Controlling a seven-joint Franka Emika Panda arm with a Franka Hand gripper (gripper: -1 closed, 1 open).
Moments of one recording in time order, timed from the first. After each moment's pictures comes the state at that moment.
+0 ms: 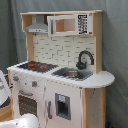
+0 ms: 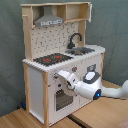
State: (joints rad) arm -0.88 -1.45 1.57 -2.04 -0.57 3.04 0.82
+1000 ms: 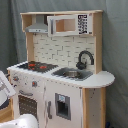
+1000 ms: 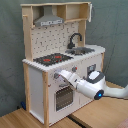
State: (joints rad) arm -0.80 -1.45 1.55 -2.12 -0.57 2.92 0.55
